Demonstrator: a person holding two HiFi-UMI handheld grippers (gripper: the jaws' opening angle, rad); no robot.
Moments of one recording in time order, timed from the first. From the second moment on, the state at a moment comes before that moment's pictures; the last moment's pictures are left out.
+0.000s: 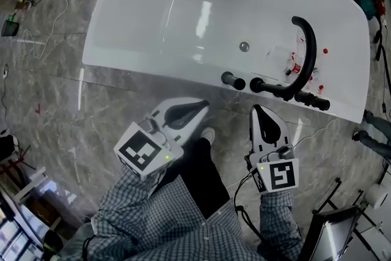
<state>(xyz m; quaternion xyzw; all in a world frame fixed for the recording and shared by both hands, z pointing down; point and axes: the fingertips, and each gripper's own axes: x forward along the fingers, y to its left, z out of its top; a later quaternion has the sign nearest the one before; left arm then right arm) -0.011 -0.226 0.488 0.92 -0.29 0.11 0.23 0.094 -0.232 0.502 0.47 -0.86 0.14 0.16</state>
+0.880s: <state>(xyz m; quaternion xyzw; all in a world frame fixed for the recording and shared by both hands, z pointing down) -0.004 -0.261 0.610 0.92 -0.29 0.13 0.23 0.095 -0.261 0.625 0.44 -0.86 0.14 0.21</state>
